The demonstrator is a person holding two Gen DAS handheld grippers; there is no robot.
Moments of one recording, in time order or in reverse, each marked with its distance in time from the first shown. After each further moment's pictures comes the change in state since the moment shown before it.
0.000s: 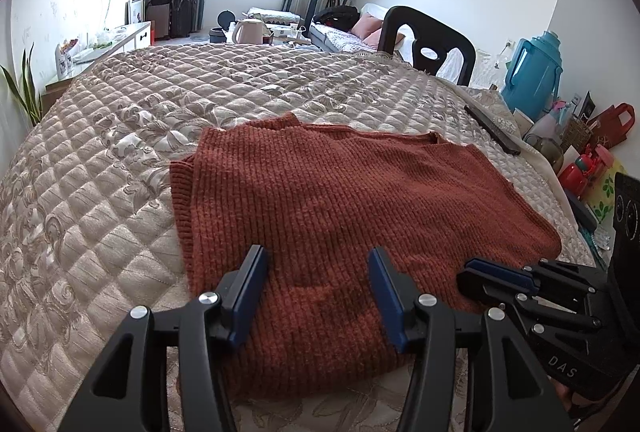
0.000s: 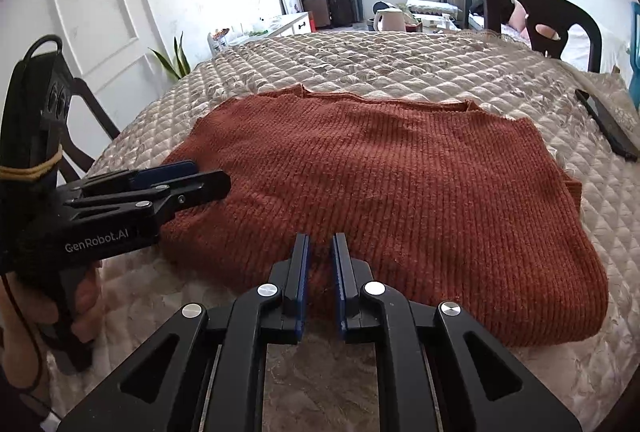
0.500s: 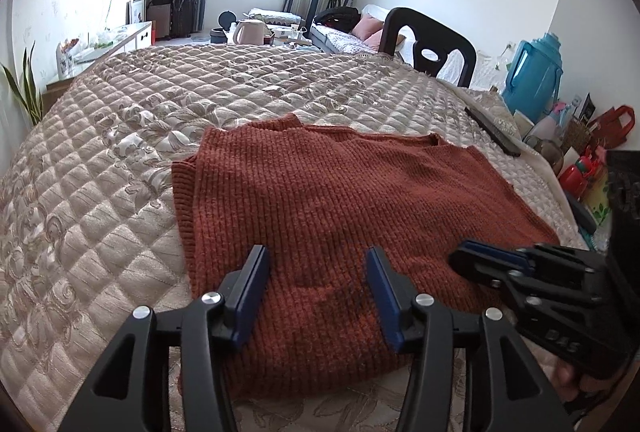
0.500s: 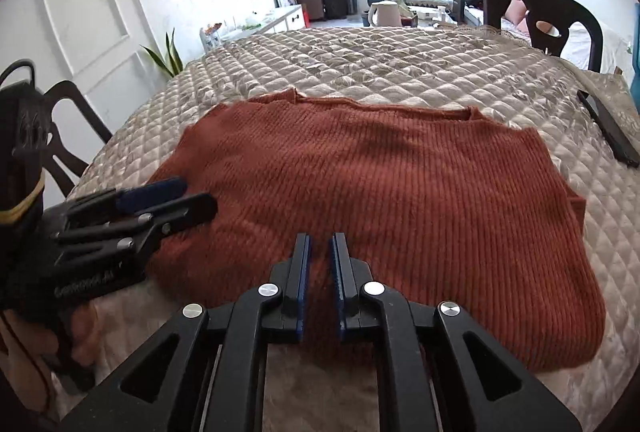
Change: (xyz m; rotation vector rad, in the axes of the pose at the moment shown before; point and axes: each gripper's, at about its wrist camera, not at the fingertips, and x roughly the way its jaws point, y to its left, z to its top) left arm 0.000 0.002 0.000 -0.004 -0.003 -0.001; right arm 0.004 -0.003 0.016 0.021 0.029 -0.014
